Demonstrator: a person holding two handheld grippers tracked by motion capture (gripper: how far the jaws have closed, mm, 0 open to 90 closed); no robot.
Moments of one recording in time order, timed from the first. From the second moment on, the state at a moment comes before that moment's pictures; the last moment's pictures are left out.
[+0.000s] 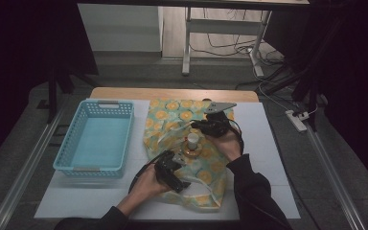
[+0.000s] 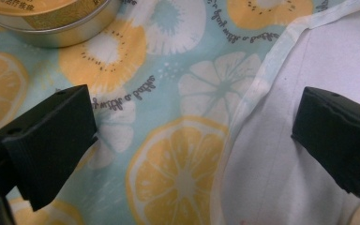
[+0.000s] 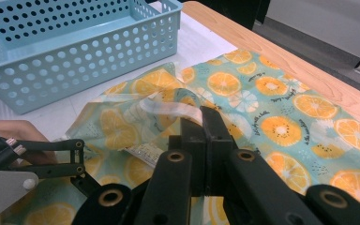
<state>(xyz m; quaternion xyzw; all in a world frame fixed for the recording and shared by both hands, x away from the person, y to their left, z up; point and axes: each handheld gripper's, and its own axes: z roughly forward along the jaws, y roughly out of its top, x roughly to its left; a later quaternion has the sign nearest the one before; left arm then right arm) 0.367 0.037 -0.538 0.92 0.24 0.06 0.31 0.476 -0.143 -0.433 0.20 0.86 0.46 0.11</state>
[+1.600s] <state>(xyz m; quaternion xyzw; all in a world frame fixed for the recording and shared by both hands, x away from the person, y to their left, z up) 0.372 0.058 -0.495 0.87 0.31 0.00 0.38 0.476 -0.146 -0.427 0.21 0.85 0.47 0.10</state>
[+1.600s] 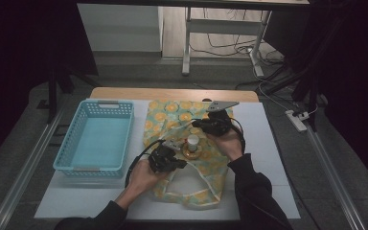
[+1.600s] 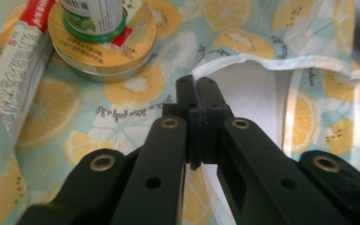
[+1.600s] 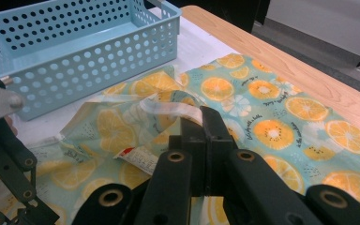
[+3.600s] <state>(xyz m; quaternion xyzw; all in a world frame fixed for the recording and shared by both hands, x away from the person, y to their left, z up) 0.434 0.114 -0.335 0.82 0.30 0.04 0.49 0.451 -0.137 -0.335 0.17 0.86 0.47 0.11</state>
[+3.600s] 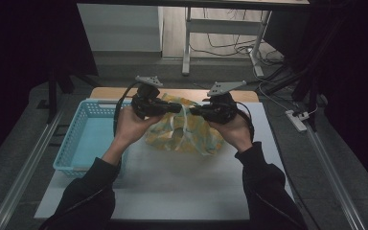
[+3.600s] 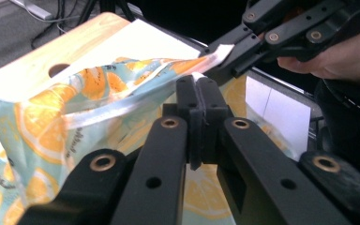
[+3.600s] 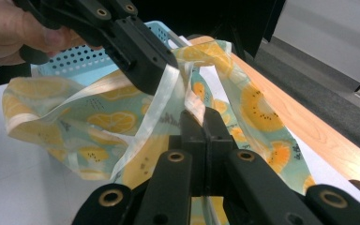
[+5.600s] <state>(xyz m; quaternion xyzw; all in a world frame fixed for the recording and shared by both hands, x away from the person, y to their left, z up) 0.474 0.119 -0.263 0.77 0.33 0.15 0.52 0.472 -0.135 -0.255 0.19 0.84 0.48 0.20</state>
